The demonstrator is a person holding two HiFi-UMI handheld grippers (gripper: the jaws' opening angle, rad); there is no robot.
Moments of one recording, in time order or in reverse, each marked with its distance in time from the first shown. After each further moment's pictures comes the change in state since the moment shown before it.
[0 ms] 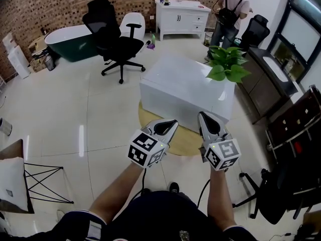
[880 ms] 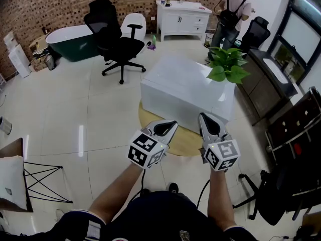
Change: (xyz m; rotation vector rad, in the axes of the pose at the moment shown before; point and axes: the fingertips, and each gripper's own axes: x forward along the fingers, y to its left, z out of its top) left arm -0.004 -0.002 -0.002 -0.001 0.004 0.007; right arm -0.002 -0.001 -0.003 -0.019 0.036 -0.024
